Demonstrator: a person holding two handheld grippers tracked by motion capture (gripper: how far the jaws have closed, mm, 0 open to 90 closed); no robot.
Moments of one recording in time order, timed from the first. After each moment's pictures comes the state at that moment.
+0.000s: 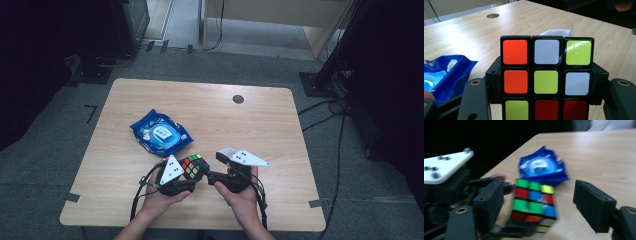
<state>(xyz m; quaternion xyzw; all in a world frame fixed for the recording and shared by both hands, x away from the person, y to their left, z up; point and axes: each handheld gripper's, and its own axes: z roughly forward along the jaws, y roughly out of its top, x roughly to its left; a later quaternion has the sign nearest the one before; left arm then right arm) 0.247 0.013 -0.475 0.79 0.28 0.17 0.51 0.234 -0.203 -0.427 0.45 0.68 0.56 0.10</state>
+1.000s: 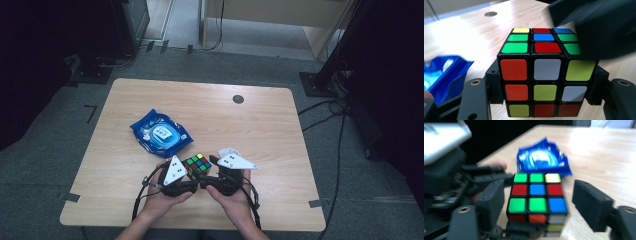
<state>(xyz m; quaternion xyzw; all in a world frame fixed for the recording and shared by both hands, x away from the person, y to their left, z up) 0.251 0.012 -0.474 0.79 0.30 0.16 0.51 0.233 -0.184 -0.439 0.43 0.72 0.53 0.13</state>
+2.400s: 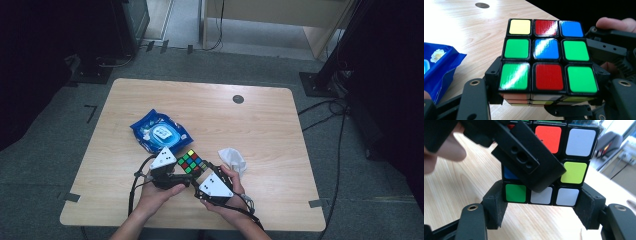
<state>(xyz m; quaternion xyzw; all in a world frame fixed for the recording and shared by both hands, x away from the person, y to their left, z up) 0.263 0.029 -0.458 0.78 0.33 0.06 0.53 0.216 -0.159 -0.488 0.25 0.78 0.46 0.34</state>
